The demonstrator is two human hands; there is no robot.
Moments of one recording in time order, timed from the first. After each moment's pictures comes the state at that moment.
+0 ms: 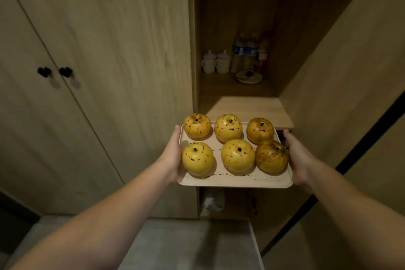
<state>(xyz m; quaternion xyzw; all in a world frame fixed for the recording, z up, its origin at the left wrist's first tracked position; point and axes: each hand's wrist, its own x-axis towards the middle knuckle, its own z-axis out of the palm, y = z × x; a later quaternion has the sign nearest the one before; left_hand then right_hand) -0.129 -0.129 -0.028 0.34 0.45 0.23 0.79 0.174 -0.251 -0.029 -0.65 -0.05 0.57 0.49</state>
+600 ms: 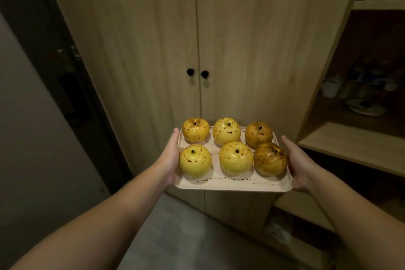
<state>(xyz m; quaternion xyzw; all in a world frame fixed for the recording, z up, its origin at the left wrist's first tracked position) -0.408 -0.173 0.016 0.27 0.52 0.41 0.70 -0.081 -0.151 -0.005 -0.60 -0.25 0.67 0.35</state>
